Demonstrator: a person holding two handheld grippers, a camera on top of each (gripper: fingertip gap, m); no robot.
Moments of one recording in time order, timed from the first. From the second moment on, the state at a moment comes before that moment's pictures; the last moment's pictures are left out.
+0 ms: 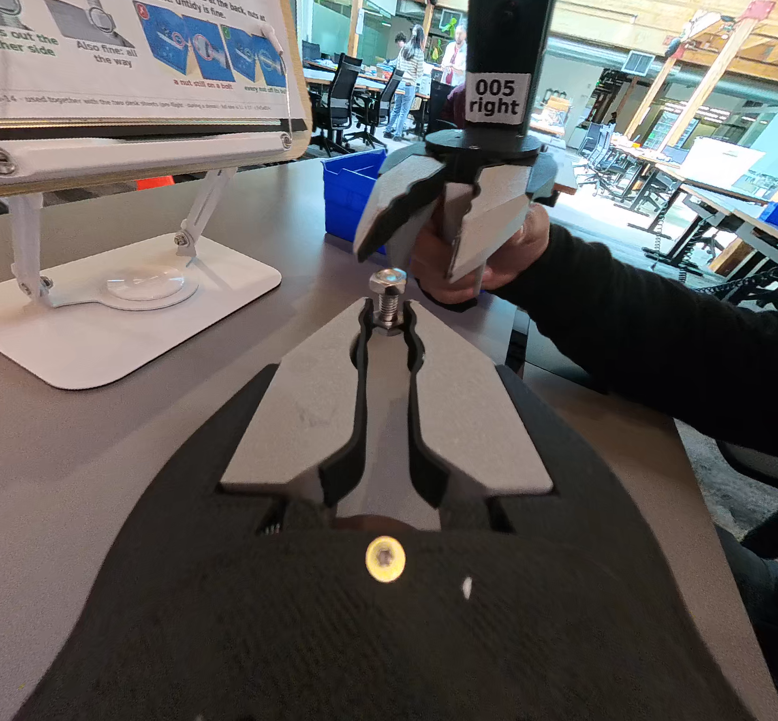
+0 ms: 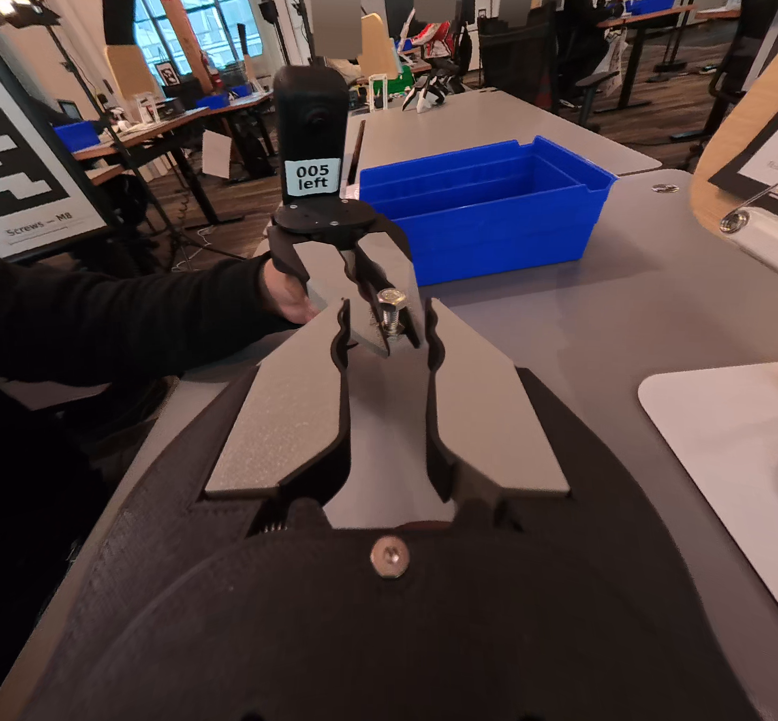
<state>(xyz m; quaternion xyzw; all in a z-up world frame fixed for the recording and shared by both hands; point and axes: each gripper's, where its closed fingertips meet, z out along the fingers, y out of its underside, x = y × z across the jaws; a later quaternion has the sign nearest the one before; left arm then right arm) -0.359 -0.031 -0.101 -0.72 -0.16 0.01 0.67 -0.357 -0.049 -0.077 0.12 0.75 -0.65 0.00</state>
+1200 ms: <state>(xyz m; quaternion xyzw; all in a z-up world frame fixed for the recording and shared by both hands) -0.363 -0.034 -0.100 -0.72 -0.17 0.01 0.67 -0.348 -0.048 -0.070 0.12 0.74 -0.66 0.06</state>
